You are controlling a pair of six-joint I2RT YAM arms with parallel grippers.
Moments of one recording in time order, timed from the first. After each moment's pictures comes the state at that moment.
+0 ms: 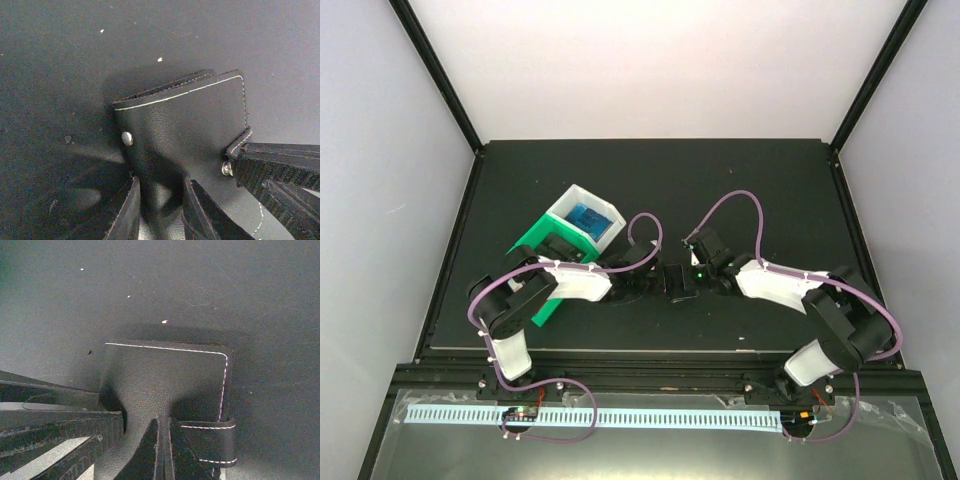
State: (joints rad) left arm -0.87 1.79 0.84 0.12 0.09 -0.94; right arm 0.67 1.52 0.73 -0.20 -0.07 0.47
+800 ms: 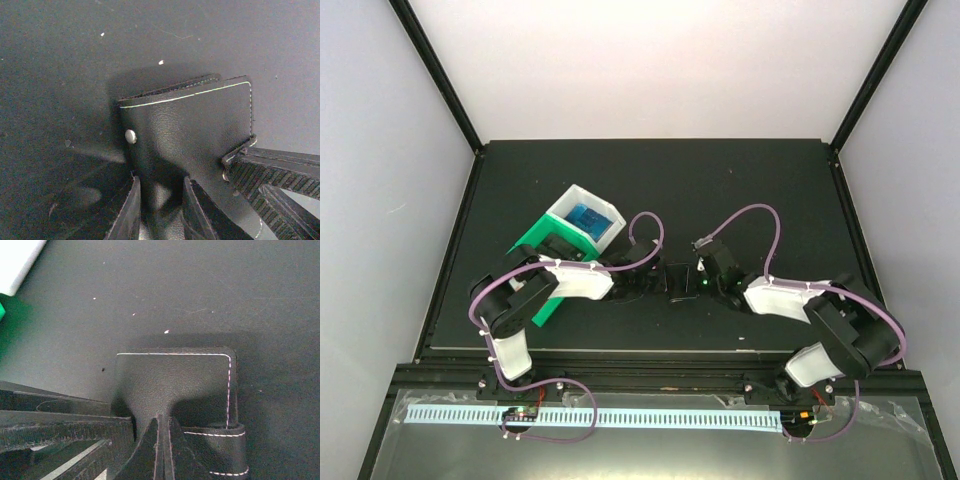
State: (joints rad) left arm -0.87 1.80 0.86 0.08 0.08 -0.94; right arm 0.67 1.48 0.55 0.08 -0.09 0.62
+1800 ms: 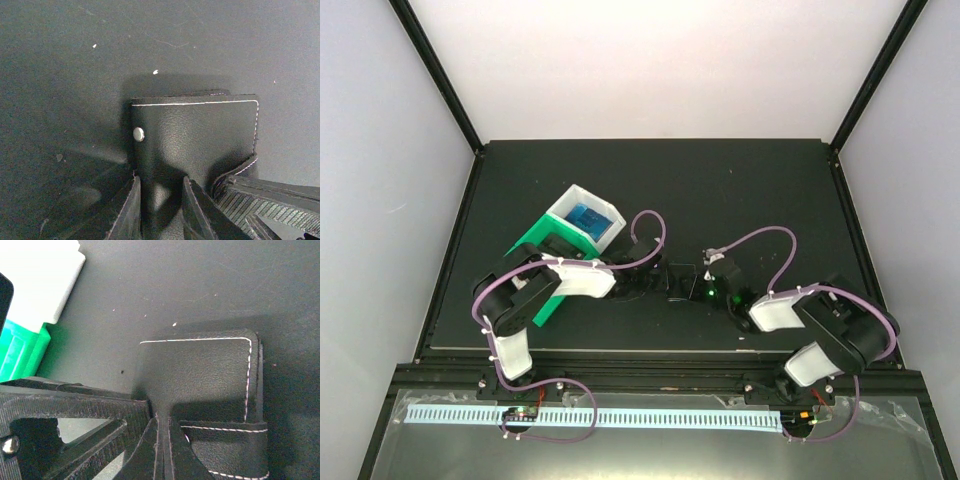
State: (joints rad) left arm -0.87 1.82 0.89 0.08 0.08 -0.94; right arm 0.67 1.51 0.31 0.56 -0.11 0.84
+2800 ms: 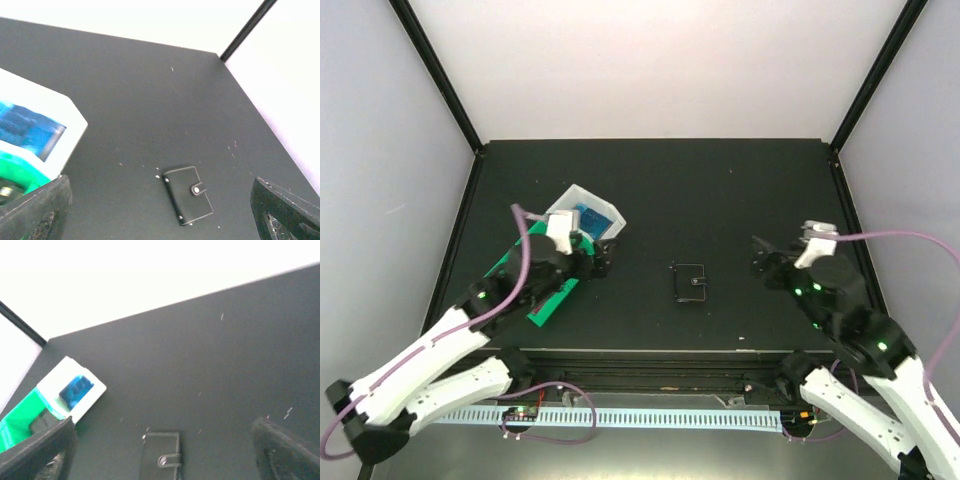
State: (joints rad) left arm -0.79 0.84 0.84 -0.41 -0.16 -0.58; right arm 0.66 0.56 0.87 -0.74 0.34 0.57
